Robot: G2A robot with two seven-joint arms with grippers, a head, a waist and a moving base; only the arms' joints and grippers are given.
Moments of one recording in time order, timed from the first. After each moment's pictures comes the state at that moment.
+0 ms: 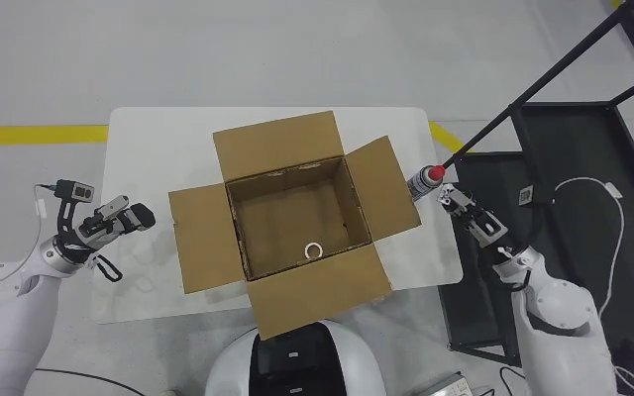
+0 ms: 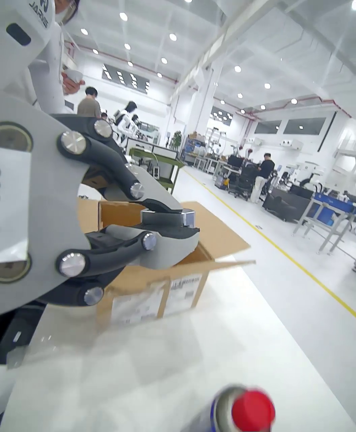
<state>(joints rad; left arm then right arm) 1.19 -0.87 -1.44 -1.09 -0.78 -0.57 -1.25 -1.82 -1.21 1.99 -1.85 0.12 -0.36 0.68</state>
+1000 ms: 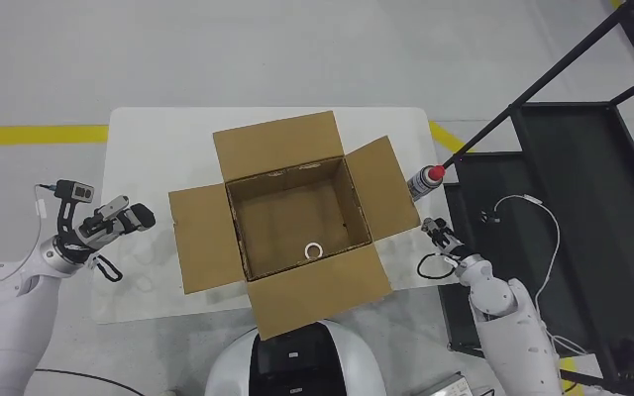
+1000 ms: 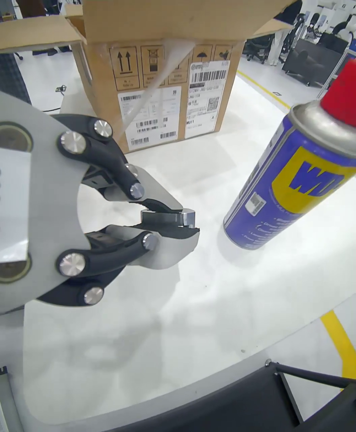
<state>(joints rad) 1.19 -0.87 -1.44 -1.09 -0.78 -0.57 -1.25 -1.60 -1.22 1.72 -1.35 -0.53 -0.30 0.32</state>
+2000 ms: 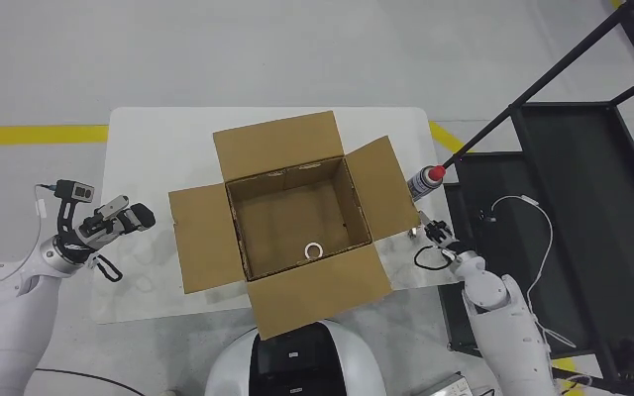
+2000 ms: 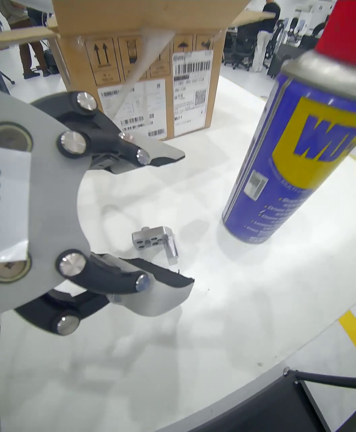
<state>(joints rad) 1.19 -0.87 -1.44 -1.09 -0.78 -0.57 -1.25 -1.57 -1.22 1.71 -1.31 -0.38 -0.32 0.31</state>
